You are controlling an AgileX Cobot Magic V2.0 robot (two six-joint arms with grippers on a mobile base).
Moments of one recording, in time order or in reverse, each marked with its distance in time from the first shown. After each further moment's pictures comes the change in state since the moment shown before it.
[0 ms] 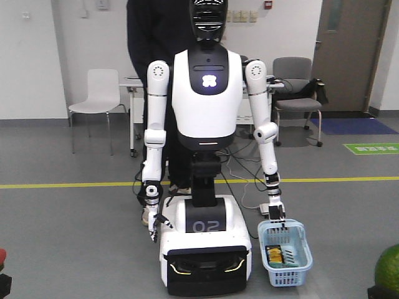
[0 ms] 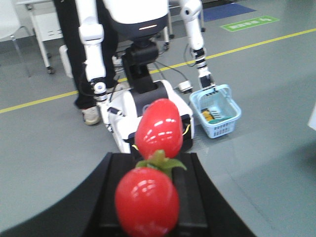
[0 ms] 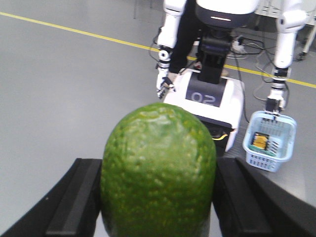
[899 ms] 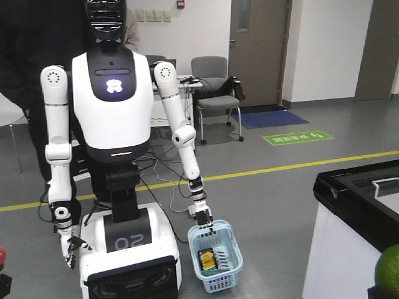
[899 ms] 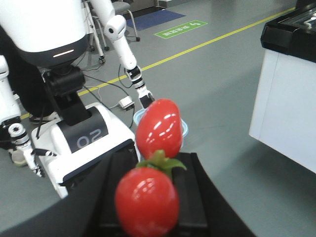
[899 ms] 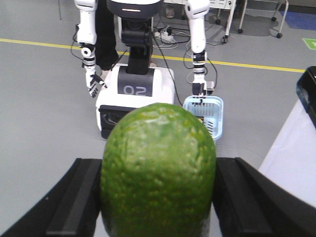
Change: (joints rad) left arm 0.000 0.000 0.000 0.000 0.000 0.000; right arm 0.000 0.000 0.000 0.000 0.000 0.000
